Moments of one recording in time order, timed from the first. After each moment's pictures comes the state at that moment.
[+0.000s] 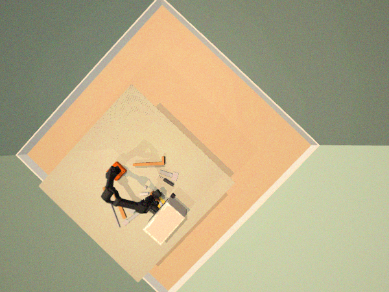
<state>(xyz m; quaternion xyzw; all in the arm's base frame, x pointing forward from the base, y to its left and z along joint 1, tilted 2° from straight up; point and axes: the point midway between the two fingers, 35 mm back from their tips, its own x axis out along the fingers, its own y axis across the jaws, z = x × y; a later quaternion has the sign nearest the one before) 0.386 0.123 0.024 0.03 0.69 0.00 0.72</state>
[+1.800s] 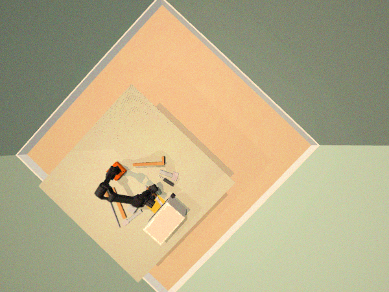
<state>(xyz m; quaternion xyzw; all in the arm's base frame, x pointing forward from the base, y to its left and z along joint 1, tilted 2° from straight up) 0.332 0.127 0.022 0.03 0.70 0.00 0.72</state>
